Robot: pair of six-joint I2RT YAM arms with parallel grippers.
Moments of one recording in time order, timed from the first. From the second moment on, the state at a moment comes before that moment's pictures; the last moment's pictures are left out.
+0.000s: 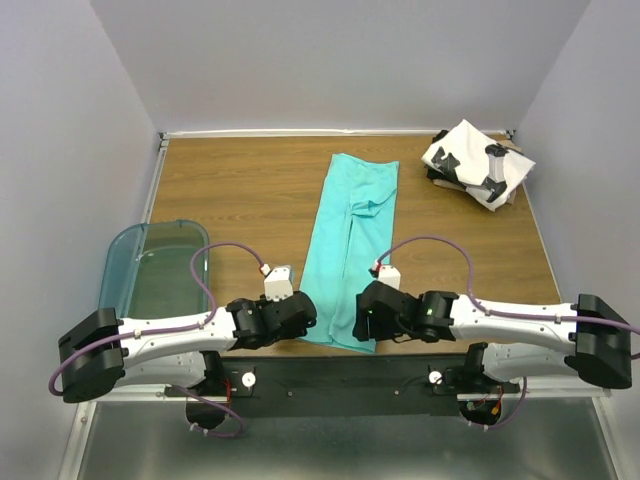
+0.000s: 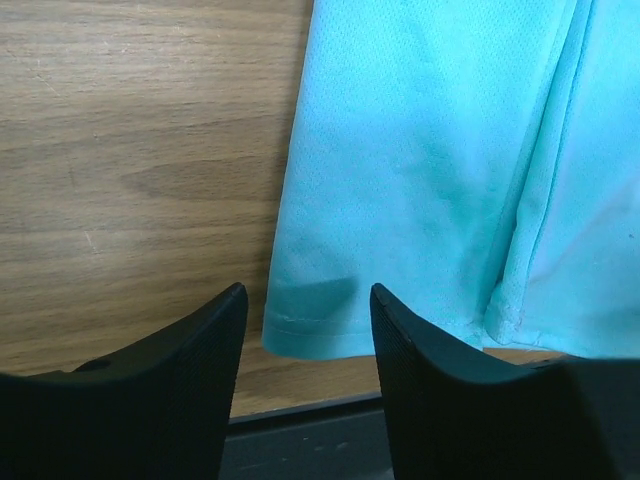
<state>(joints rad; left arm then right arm) -1.19 1.07 0.50 -0.52 -0.44 -1.16 1.19 1.18 0.66 -0.48 0.22 0.97</state>
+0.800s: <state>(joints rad) -1.19 1.08 0.48 -0.49 -0.40 -1.15 1.25 1.15 0.56 -0.58 0.27 1.21</state>
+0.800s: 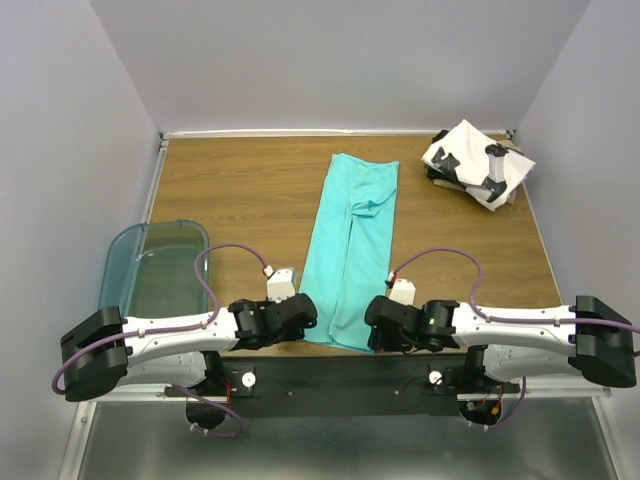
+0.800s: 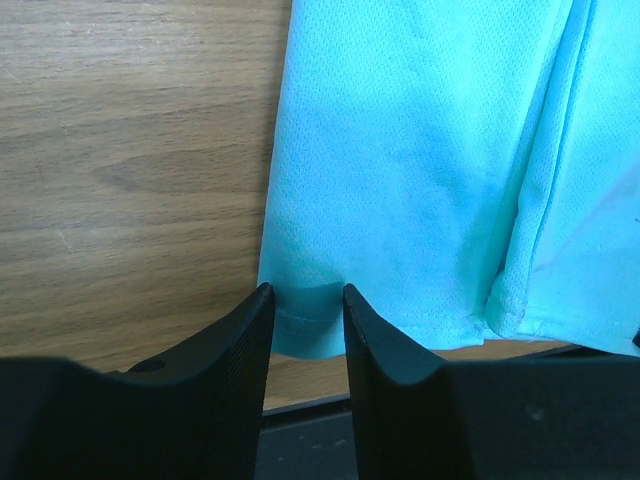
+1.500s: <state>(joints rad) -1.21 1.09 0.48 -0.48 -0.37 -1.13 1.26 1.17 0.51 -0.50 0.26 1.21</state>
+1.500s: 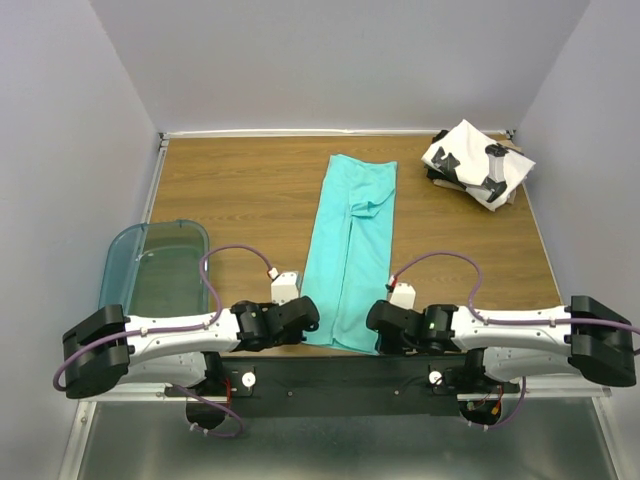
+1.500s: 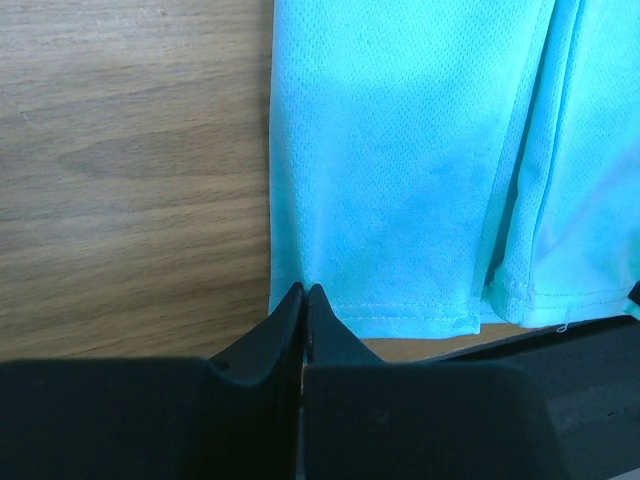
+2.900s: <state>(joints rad) -1.31 1.15 0.46 -0.36 -0.28 -1.24 1.26 0.99 0.49 -0.74 0.33 1.26</state>
